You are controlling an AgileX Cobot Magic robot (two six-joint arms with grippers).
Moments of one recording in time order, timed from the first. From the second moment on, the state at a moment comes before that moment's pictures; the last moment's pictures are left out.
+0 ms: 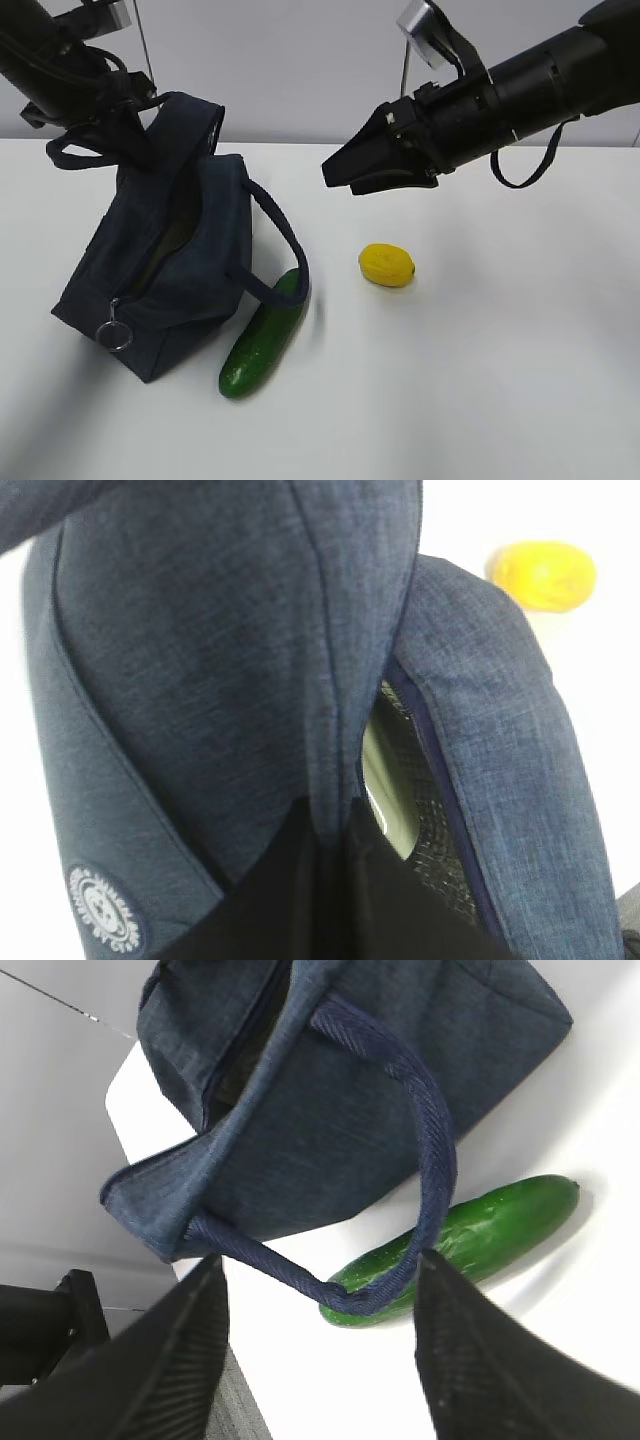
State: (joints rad) left arm -0.15 1.91 -1.63 -0.48 1.12 0.29; right arm 0.18 1.88 -1.37 1.17 1.10 -0.98
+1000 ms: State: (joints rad) left arm -0.06 1.91 -1.63 -0.46 1.13 0.35; right arm 0.48 1.88 -1.12 1.22 0.57 -0.76
